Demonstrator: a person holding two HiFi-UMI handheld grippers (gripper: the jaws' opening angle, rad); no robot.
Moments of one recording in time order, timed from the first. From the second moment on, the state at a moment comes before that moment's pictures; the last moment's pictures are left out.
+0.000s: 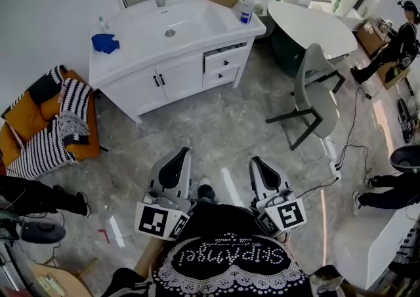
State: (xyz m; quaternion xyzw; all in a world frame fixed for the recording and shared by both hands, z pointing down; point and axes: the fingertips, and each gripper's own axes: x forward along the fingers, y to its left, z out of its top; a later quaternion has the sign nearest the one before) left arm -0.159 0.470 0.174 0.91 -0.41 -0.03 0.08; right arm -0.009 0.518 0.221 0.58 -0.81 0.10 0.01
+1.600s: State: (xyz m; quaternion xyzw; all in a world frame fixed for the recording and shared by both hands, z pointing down) left arm -0.102 0.328 0.194 0.85 -0.51 -0.02 0.09; right arm 0.073 0.339 0.245 0.50 -0.86 0.12 0.03
